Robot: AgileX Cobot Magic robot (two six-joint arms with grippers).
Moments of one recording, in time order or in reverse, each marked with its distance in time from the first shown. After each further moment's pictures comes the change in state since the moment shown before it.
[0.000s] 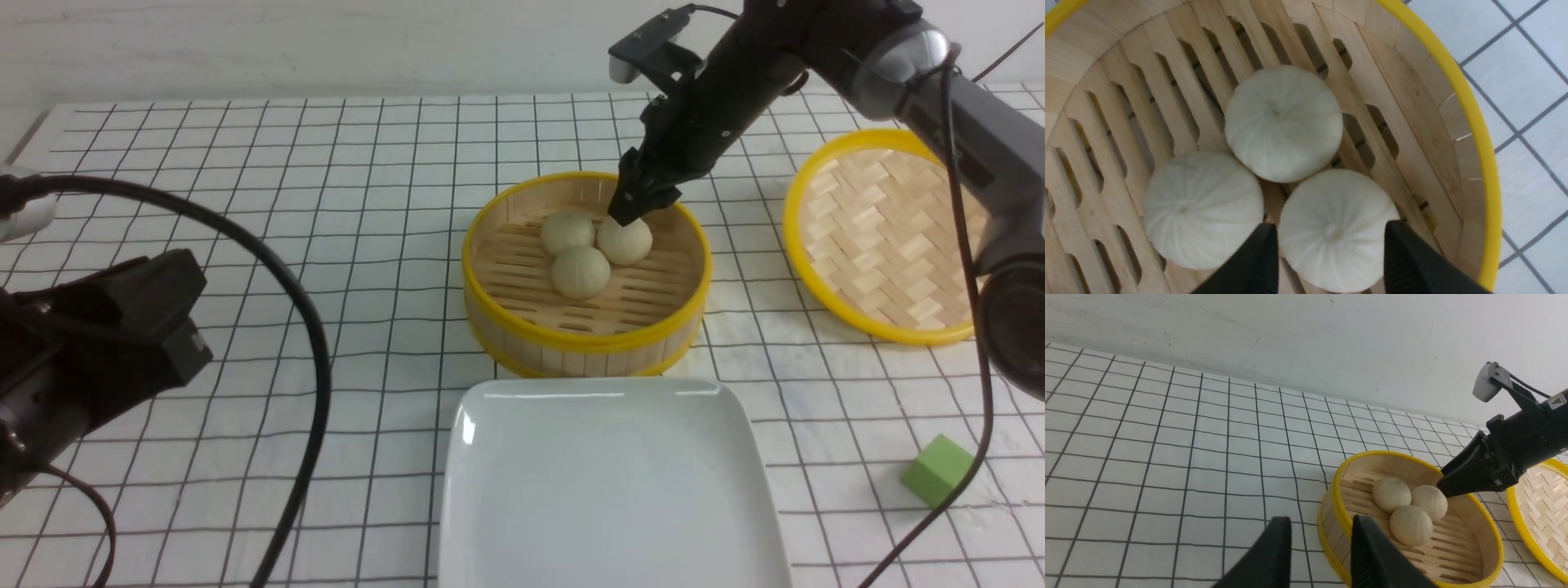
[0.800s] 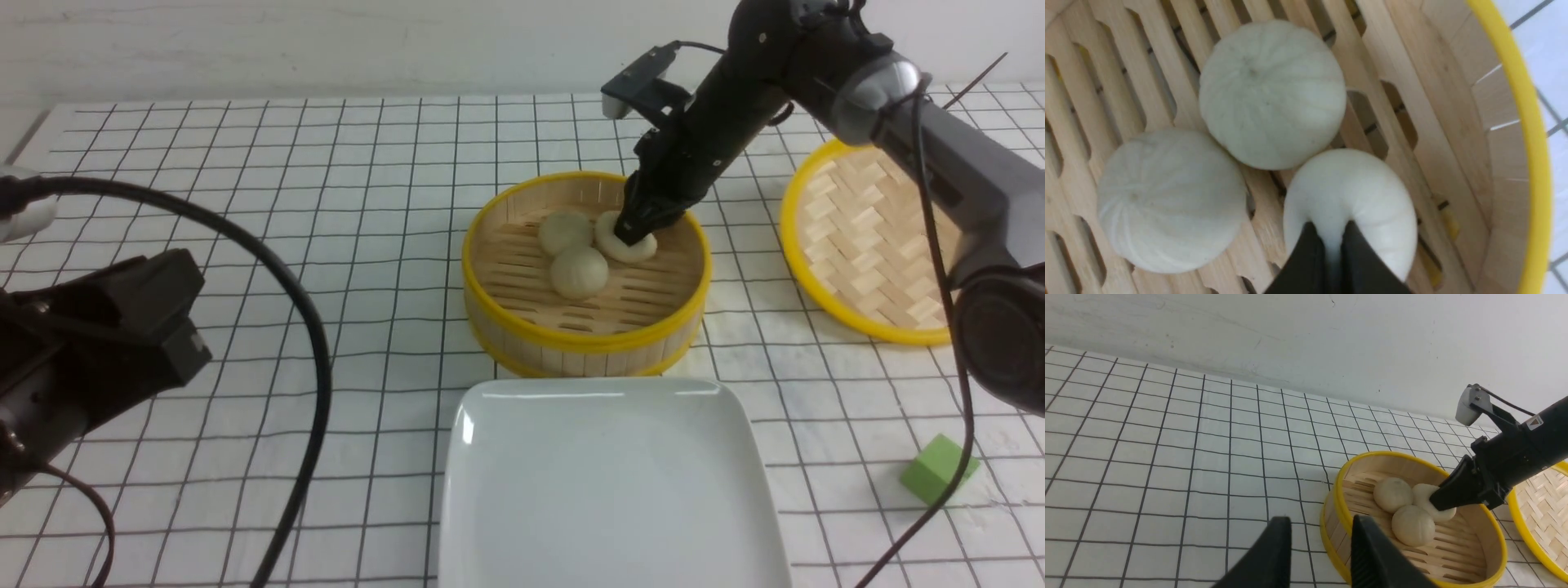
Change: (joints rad) right arm 0.000 0.055 -0.020 -0.001 0.006 -0.045; left arm 0.000 0.000 0.000 0.008 0.007 0.000
